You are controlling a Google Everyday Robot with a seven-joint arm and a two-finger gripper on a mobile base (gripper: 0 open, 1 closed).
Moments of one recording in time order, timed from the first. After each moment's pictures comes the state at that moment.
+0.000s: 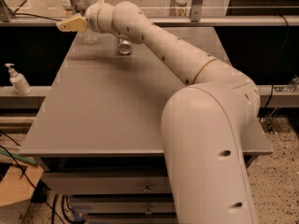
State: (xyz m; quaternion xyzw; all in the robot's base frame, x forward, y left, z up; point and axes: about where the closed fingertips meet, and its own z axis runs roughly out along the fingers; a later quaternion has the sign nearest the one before) arm 0.869 0.231 0.938 -0.36 0.65 0.25 0.62
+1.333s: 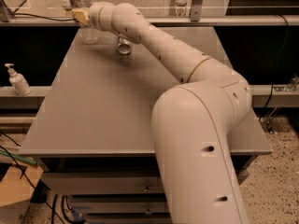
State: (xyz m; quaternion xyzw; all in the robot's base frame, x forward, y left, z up) arm 0.898 0.222 0.938 -0.31 0.66 0.25 0.63
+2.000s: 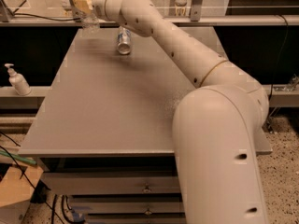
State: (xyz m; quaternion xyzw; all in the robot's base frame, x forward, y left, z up) arm 0.875 0.203 0.988 -0.33 0.62 0.26 0.66
